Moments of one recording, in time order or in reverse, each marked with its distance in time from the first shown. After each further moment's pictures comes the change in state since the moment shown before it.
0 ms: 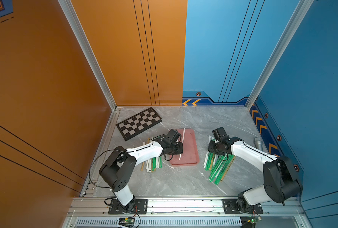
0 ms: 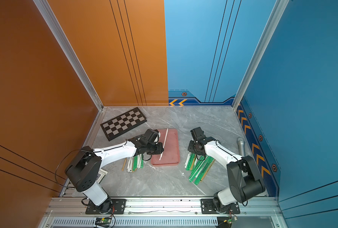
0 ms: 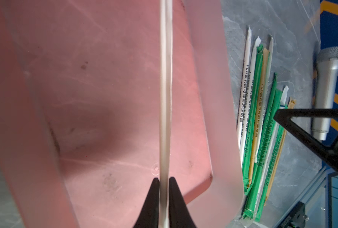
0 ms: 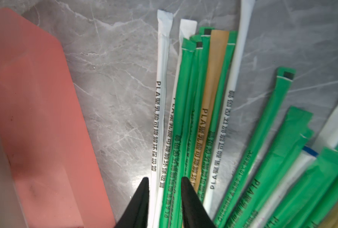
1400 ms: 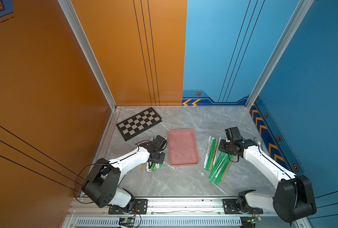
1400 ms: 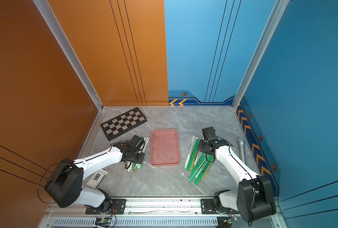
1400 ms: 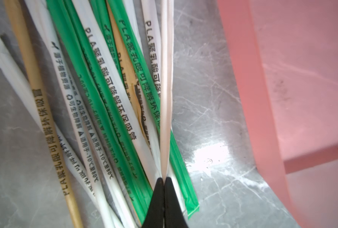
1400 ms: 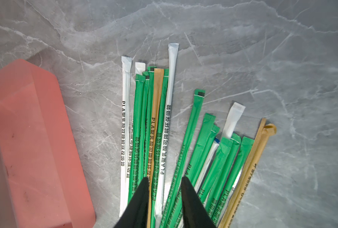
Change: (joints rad) left arm 0.132 -0.256 -0.202 -0.348 -0.284 0.370; right arm -0.148 -0.238 -0.050 -0.106 0.056 -0.093
